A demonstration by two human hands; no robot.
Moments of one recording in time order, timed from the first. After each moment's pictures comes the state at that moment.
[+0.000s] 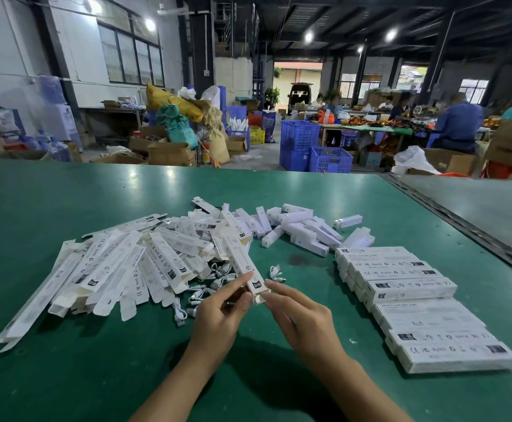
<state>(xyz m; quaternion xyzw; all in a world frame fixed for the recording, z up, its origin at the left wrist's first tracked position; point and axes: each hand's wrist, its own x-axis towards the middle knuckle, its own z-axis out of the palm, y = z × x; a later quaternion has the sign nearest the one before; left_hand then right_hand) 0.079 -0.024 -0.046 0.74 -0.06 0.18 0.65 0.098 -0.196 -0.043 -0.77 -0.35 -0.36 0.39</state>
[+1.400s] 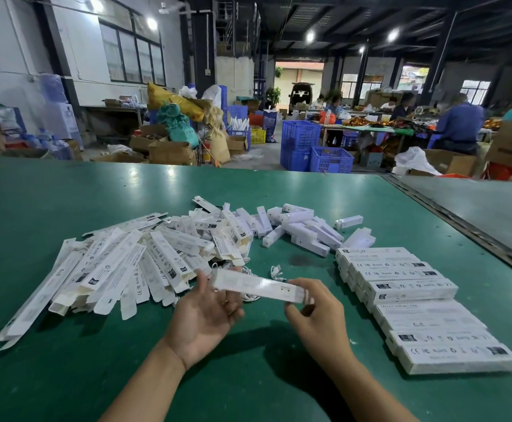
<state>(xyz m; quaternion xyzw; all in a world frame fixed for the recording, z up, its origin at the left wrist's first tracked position) 0.085 0.002 -0.033 0.37 -0.06 -0.09 0.92 0.107 -0.207 -0.049 -0.81 -0.17 -0.24 0.50</state>
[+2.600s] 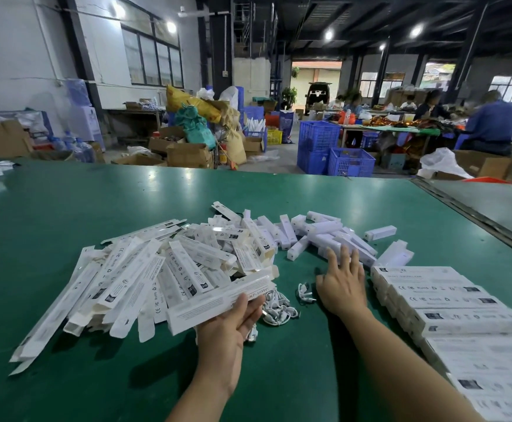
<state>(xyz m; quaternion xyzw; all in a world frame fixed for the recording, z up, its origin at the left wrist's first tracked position) 0.103 -0.014 -0.037 0.38 0.09 0.16 0.91 0.272 -0.207 -0.070 -0.98 -0.02 -0.12 0.13</state>
